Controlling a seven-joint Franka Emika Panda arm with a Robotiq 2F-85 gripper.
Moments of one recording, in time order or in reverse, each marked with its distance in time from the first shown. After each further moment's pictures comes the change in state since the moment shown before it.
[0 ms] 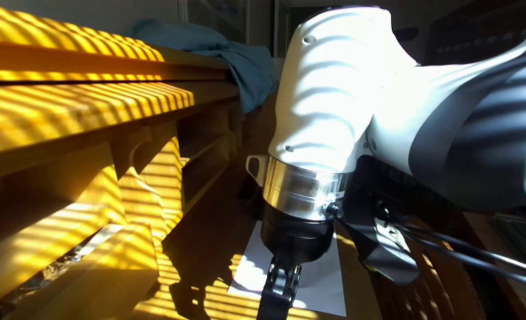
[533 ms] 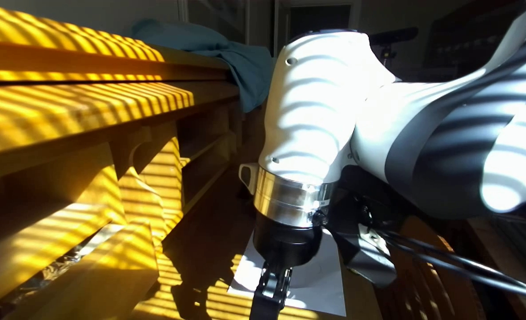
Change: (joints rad) arm -0.016 0.049 -0.002 0.037 0.006 0.003 -0.040
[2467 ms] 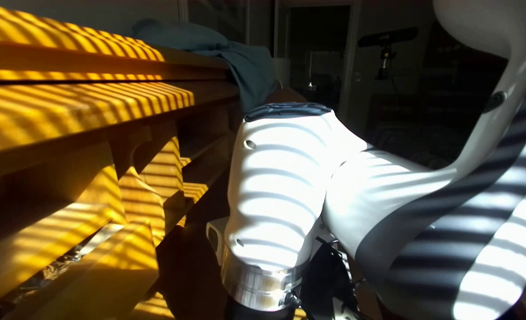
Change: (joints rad) arm 0.105 0.211 -0.048 0.186 -0.005 0.010 -0.042
